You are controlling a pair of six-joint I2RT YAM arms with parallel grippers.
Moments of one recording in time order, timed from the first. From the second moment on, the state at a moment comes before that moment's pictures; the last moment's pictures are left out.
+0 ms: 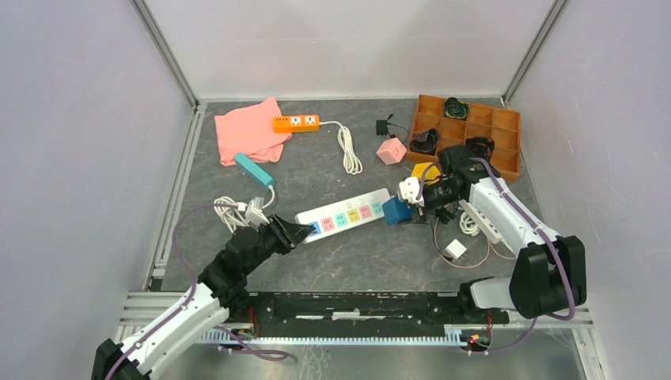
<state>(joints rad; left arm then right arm) -0.65 0.43 0.13 0.02 0.01 -1.04 0.24 1.34 0.96 -0.88 -0.96 -1.51</state>
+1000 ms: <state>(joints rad) -0.65 0.44 0.10 0.07 0.01 -1.03 0.12 1.33 0.96 -0.87 -1.18 -1.39</state>
